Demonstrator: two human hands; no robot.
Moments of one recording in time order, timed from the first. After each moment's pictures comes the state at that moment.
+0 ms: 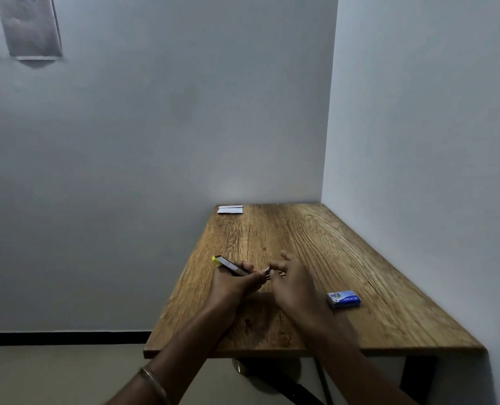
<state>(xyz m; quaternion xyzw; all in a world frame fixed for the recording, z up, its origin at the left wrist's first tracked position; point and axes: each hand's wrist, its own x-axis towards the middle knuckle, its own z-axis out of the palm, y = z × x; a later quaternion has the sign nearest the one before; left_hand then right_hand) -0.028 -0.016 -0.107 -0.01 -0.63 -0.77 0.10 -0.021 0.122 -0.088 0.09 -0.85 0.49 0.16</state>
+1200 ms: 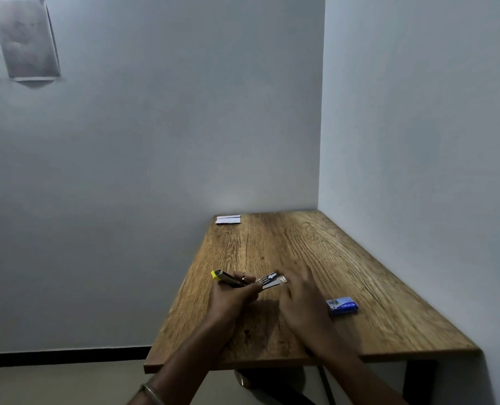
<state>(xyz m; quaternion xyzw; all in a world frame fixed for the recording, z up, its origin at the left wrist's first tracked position) -0.018 -0.011 -0.105 0.04 -0.65 -0.75 0.12 -0.025 0.143 -0.112 0.13 -0.88 0.39 0.22</state>
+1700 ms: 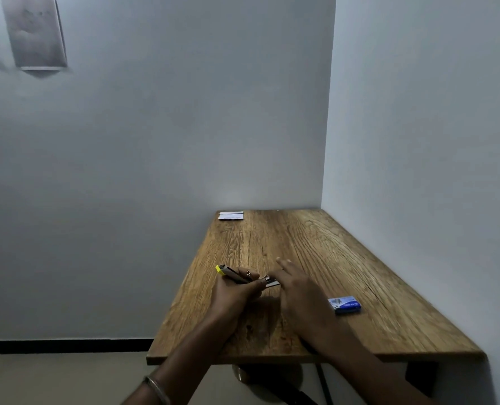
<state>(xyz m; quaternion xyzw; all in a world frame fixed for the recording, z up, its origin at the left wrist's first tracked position) -0.017 -0.011 -0.103 0.04 -0.67 -0.73 0.12 -0.030 0.144 -0.108 0.24 -0.91 0.23 0.25</state>
